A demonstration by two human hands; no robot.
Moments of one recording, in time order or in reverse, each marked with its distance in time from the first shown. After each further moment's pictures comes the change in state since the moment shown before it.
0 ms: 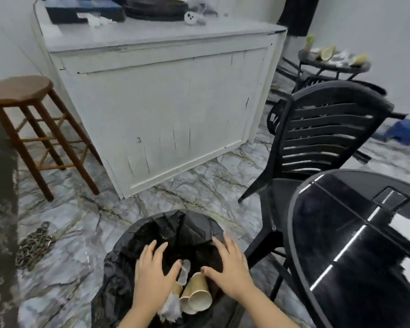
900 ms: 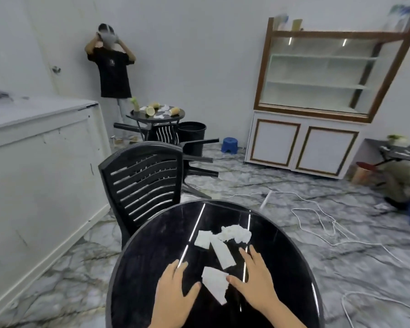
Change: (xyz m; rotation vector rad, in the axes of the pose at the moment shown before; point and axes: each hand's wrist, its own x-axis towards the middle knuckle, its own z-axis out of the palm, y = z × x) left_hand -0.086 0.374 0.177 -0.036 -0.388 0.715; right_hand -0.233 0.261 -0.251 0.209 0.726 0.492
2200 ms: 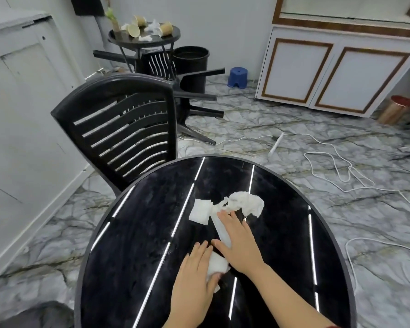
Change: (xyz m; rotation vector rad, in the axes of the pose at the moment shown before) left_hand 0.048 -0.029 0.117 0.204 -0.111 0.239; right_hand 0.114 0.038 0.071 -0.011 -0.113 -0.192
